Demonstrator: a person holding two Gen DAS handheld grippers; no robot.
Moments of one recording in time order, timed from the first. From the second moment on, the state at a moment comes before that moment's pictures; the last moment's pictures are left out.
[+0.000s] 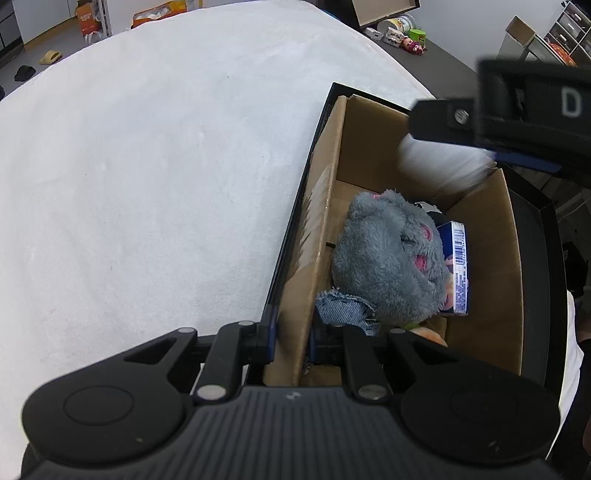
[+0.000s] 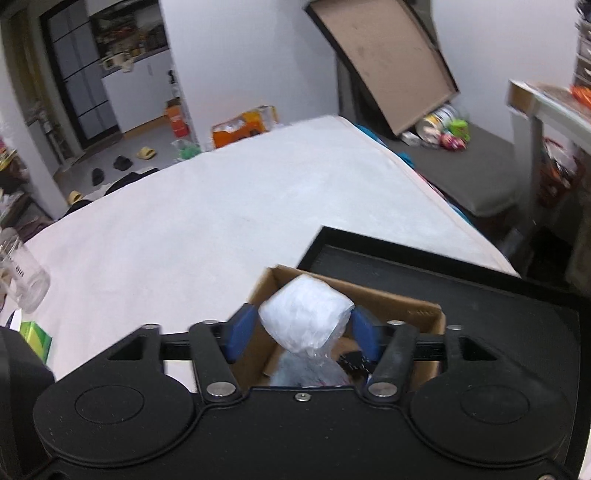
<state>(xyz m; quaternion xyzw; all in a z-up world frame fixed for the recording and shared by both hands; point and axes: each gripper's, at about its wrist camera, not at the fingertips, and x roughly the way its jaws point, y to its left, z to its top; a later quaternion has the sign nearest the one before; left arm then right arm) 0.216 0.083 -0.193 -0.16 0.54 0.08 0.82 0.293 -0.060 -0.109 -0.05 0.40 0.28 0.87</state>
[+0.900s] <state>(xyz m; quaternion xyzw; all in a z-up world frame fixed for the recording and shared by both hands) 0.214 0.056 -0.158 -0.12 0.54 0.10 0.83 0.267 -0.121 -0.100 -0.03 0.43 0.22 0.87</state>
